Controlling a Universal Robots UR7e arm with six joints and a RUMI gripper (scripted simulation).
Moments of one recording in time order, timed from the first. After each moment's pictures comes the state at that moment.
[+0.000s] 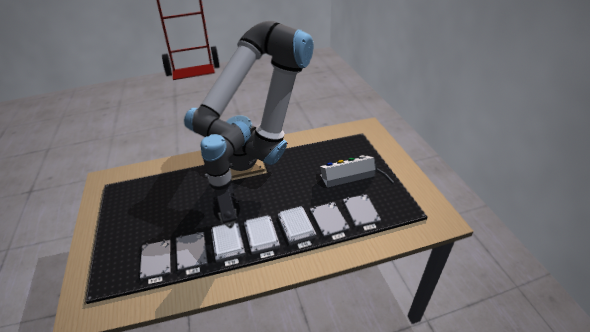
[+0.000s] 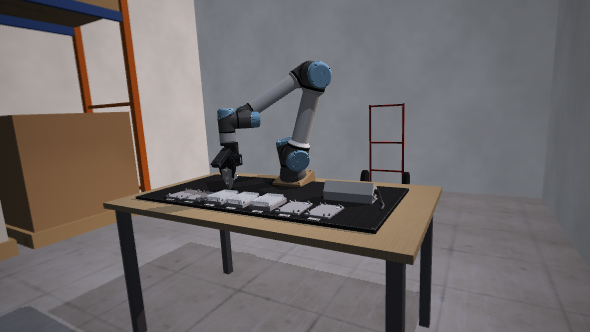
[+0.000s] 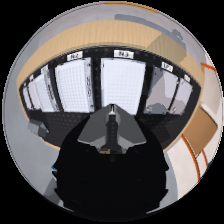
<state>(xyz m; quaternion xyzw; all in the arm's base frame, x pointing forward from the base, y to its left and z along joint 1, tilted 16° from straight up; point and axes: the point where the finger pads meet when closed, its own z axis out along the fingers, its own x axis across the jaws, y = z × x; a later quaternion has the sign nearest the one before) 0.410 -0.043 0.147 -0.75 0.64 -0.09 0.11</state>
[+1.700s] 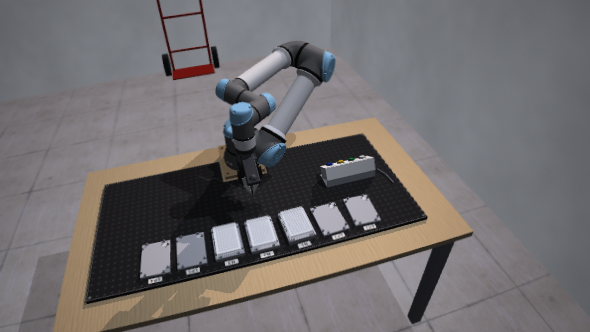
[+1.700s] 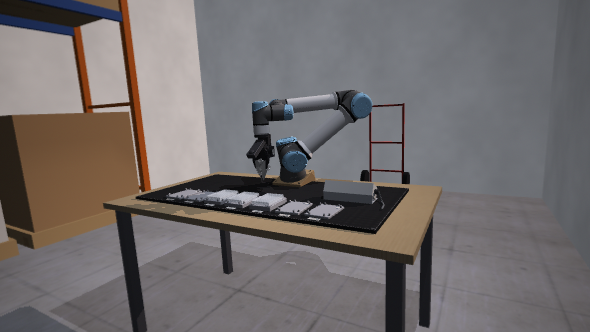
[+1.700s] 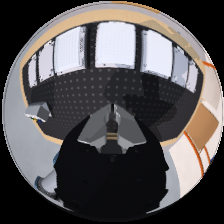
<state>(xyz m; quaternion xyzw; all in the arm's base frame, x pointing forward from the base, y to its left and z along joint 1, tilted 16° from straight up) 0.270 0.043 0.138 -0.75 0.64 -0.09 0.11</state>
